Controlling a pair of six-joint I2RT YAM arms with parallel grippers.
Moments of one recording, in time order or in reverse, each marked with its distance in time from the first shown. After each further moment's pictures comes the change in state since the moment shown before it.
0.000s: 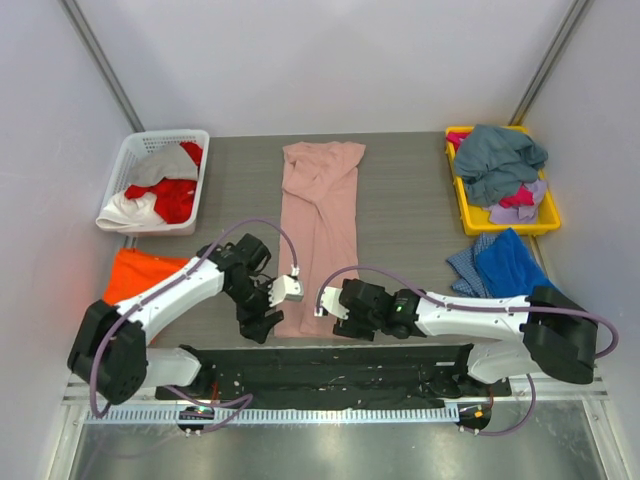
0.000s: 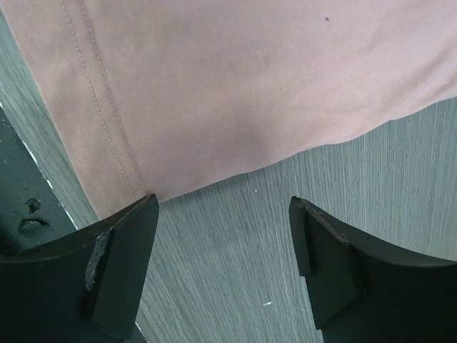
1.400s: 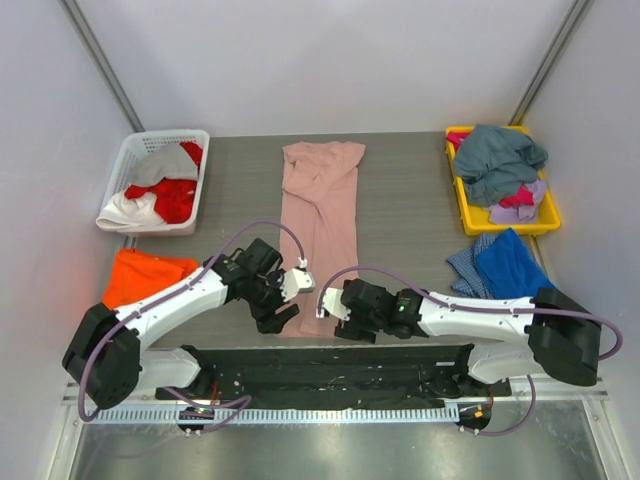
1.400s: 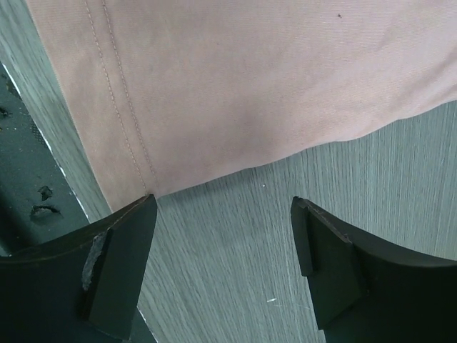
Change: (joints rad) left arm -0.127 -0.002 -0.045 0.251 -0.130 -0.227; right arm -0.004 -0.019 0.000 -0.031 -0.031 -0.004
